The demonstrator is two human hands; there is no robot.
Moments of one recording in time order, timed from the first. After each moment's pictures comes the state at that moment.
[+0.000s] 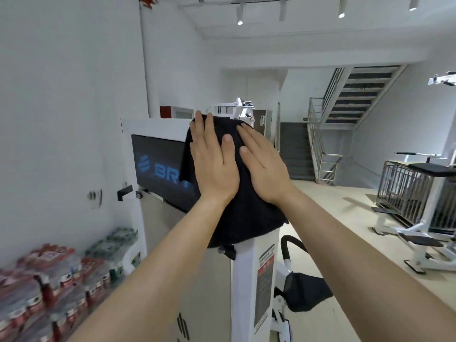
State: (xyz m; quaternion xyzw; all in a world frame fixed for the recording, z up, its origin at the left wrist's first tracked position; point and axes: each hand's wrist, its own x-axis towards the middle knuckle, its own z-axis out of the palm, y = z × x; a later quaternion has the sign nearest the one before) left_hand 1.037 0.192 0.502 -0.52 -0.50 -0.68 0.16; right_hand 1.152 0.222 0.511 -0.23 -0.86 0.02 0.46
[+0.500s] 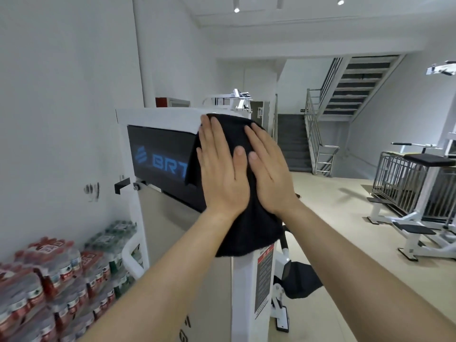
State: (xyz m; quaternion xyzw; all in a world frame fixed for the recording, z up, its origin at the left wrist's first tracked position) left_hand 1.058 0.176 0.468 -0.55 -0.51 -0.64 0.18; right_hand 1.159 0.219 0.472 -0.20 -0.81 0.01 0.55
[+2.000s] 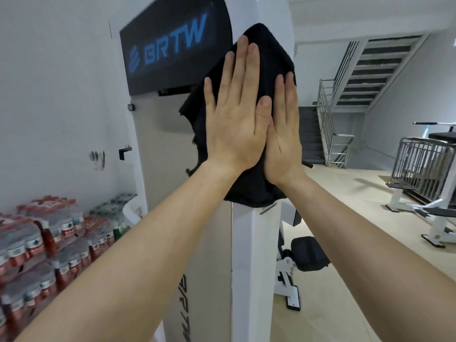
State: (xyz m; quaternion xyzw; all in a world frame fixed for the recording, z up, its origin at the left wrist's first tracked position) left_hand 1.077 0.168 0.292 -0.59 -0.48 -0.51 0.40; right_hand 1.160 0.226 0.262 -0.16 -0.74 0.01 0.66
